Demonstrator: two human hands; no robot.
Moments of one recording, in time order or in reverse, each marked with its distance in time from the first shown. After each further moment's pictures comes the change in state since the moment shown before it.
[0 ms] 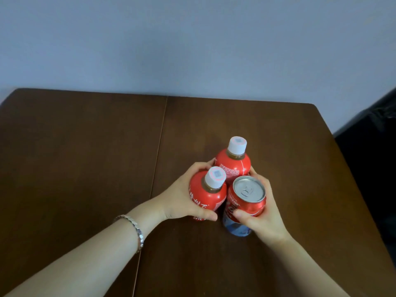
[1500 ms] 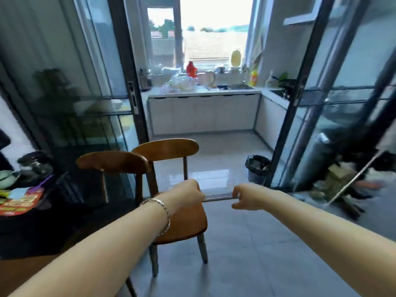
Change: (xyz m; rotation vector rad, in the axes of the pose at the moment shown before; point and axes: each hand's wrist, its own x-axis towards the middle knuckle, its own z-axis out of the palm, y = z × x) left_hand -0.432 0.271 0.599 1.122 -1.133 0.587; right_hand -0.826 -0.164 -0.019 -0.729 1.055 1.136
